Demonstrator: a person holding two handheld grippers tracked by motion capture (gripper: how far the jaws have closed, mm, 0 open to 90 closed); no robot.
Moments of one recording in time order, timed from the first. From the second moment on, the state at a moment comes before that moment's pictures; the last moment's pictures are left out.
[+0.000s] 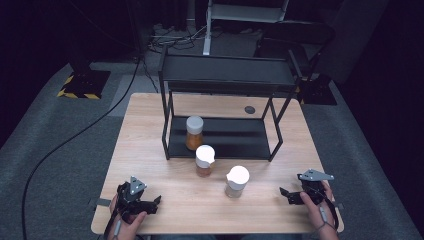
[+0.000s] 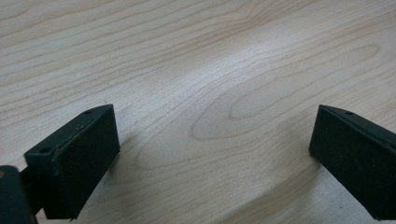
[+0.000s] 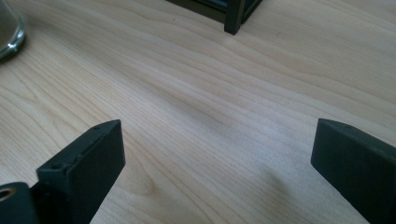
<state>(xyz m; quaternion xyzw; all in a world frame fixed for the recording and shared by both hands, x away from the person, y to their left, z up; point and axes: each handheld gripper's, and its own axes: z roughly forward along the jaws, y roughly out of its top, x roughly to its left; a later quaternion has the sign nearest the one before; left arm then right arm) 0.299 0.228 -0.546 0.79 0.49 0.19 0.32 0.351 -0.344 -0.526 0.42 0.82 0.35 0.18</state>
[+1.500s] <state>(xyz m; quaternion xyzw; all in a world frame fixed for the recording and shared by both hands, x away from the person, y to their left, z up) 0.300 0.228 -0.546 0.79 0.49 0.19 0.31 0.356 -0.313 -0.452 0.42 0.80 0.37 0.22</state>
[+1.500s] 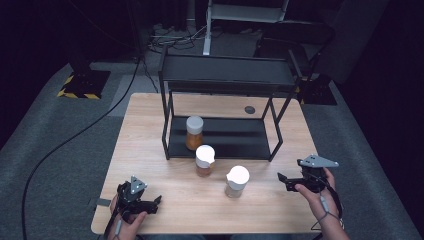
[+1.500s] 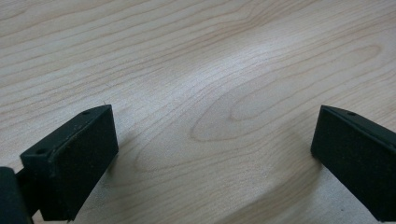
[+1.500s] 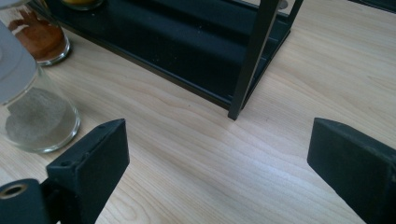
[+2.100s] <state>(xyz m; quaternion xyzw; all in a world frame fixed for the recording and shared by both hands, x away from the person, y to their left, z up) 0.300 0.228 -0.546 0.79 0.49 0.19 0.31 0.363 -0.287 -0.427 0.42 0.80 0.38 0.22</state>
